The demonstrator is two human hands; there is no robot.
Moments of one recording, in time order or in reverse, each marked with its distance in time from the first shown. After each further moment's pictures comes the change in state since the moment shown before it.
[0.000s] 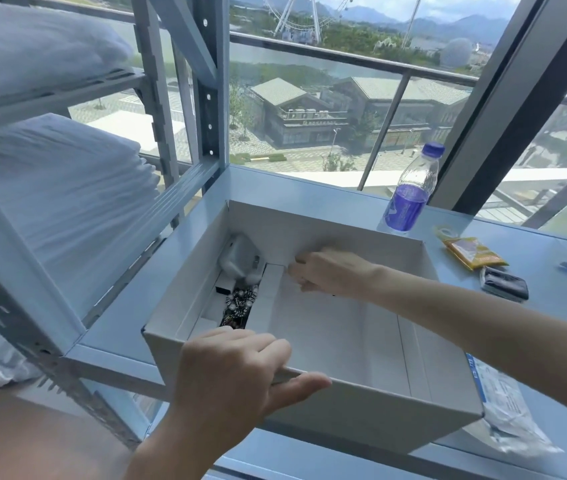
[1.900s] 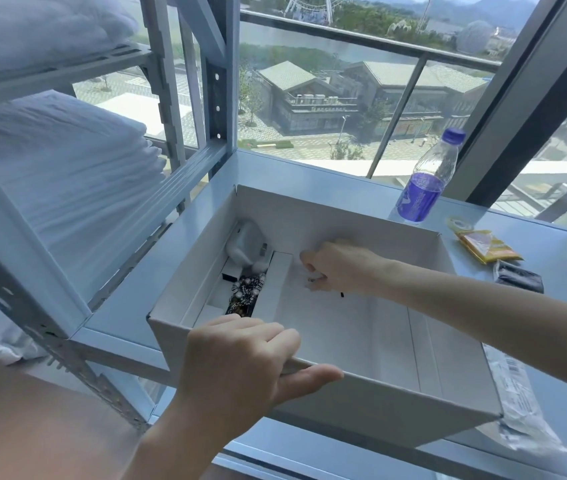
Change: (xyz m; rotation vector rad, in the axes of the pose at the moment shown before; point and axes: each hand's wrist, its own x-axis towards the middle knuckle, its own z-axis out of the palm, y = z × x) left_hand 0.000 0.000 0.002 -0.015 -0.003 -0.018; right_hand 0.008 -0.003 0.009 0.293 -0.053 0.242
